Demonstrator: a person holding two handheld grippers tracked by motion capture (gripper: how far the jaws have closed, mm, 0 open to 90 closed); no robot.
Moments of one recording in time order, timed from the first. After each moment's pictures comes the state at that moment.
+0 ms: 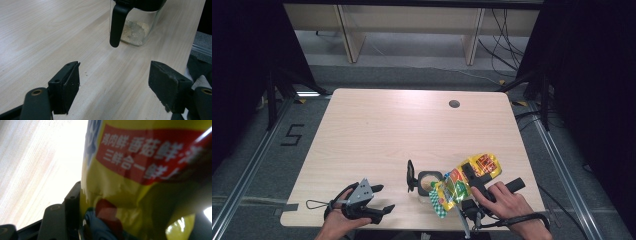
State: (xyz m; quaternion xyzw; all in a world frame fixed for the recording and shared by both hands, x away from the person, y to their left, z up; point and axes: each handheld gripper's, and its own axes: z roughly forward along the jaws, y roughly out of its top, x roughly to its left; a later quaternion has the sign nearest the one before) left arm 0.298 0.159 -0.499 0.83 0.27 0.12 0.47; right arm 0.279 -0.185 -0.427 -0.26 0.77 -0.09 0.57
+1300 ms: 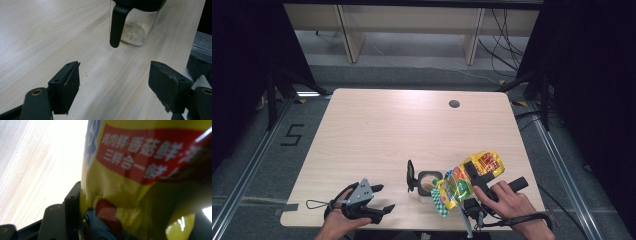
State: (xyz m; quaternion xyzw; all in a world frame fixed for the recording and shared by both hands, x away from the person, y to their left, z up) left arm 0.298 0.159 -0.498 0.83 0.27 0.12 0.47; right arm 0.279 -0.188 -0.423 -0.26 0.76 -0.10 0.58
